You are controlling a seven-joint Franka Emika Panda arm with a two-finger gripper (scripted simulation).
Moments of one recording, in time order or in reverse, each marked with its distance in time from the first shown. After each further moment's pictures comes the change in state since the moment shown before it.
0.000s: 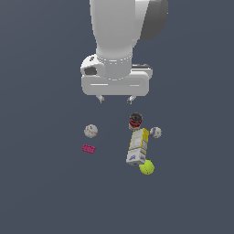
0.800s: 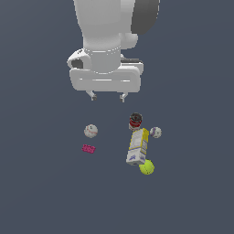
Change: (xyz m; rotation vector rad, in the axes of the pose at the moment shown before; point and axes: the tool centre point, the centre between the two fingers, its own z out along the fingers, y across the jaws) arm 0.006 0.026 -0.017 0.012 0.037 0.054
